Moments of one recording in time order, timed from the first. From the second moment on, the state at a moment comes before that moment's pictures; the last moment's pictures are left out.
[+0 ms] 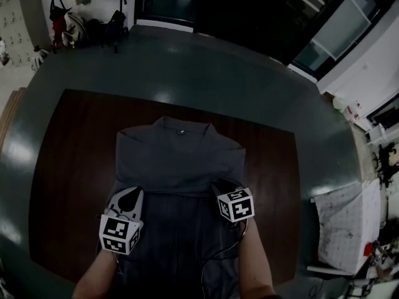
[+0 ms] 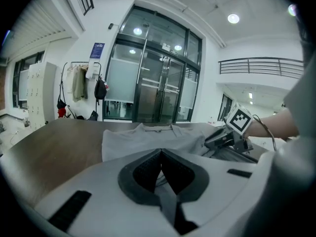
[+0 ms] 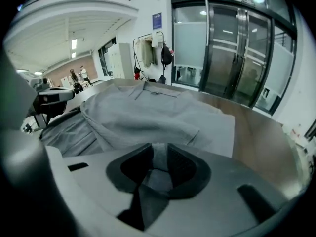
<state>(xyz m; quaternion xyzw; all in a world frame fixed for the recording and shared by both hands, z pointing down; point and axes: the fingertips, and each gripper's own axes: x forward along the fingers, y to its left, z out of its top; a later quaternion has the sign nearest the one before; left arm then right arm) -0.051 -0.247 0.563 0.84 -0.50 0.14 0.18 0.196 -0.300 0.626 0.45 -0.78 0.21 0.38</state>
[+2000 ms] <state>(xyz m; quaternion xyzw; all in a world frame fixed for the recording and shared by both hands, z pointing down) -0.067 -0.069 0.407 0.82 -0.57 0.03 0.07 0.171 -0.113 0.414 0.50 -0.86 0.12 0.00</state>
